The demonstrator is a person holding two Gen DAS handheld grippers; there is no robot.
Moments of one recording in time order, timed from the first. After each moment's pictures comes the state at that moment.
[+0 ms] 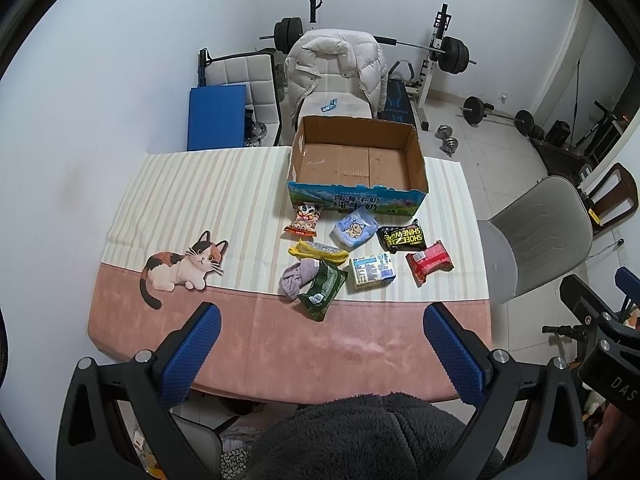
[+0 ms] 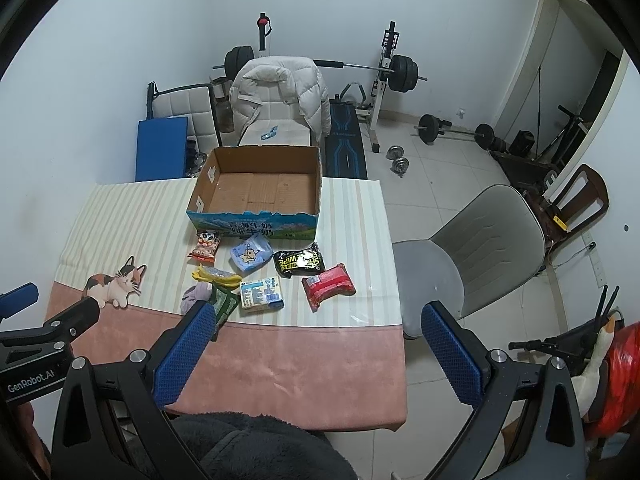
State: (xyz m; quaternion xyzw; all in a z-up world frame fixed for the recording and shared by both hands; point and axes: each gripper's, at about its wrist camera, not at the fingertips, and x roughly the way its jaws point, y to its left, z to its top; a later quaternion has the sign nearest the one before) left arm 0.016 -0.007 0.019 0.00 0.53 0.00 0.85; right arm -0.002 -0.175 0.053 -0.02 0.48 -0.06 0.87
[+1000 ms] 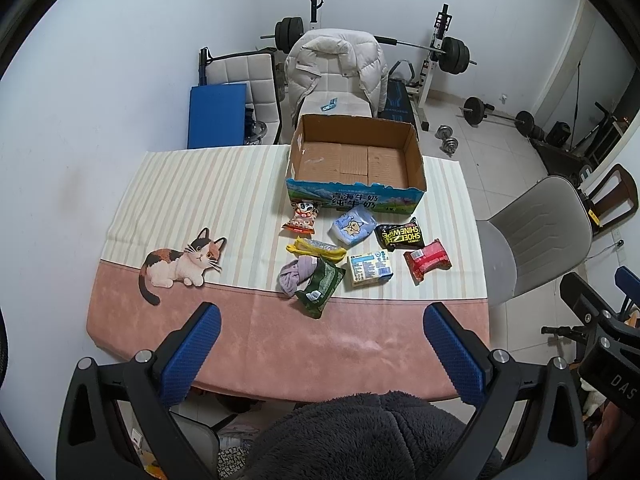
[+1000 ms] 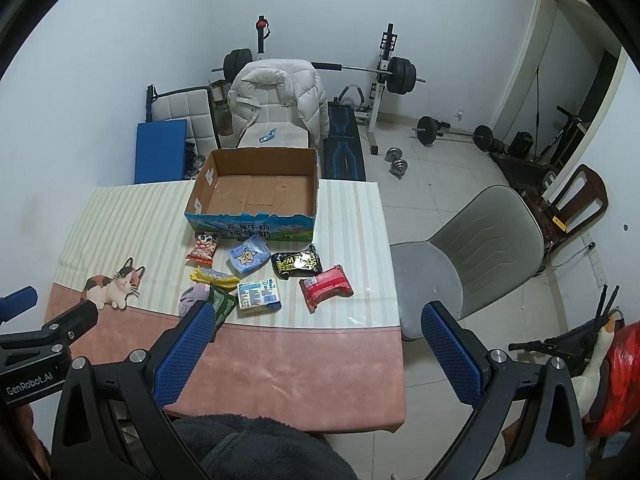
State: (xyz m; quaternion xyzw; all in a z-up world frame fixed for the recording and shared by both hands) left arm 0.010 -0.007 0.016 0.00 0.53 0.00 0.85; right arm -0.005 -0.178 0.053 -0.02 0.48 -0.06 0.88
